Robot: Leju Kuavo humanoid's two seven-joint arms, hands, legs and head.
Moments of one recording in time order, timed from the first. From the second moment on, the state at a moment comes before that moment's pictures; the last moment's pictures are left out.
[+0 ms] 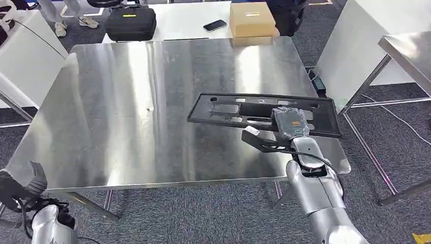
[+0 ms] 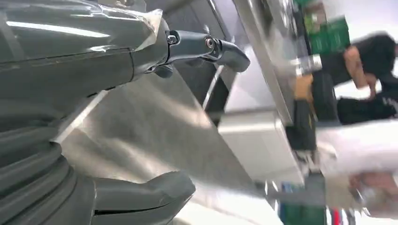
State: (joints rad) left arm -0.23 -0.07 0.59 -1.23 0.03 0.53 -0.46; right arm -0.57 0.02 0.18 -1.02 1.44 -0.15 -0.06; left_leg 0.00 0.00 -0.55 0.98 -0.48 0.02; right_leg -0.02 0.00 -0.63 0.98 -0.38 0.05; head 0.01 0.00
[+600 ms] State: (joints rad) left arm -0.20 -0.07 0.44 -1.31 0.14 0.50 -0.44; right arm -0.60 0.08 0.28 -1.06 1.36 -0.14 -0.07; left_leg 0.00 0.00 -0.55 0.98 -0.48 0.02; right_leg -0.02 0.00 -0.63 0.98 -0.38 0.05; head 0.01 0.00
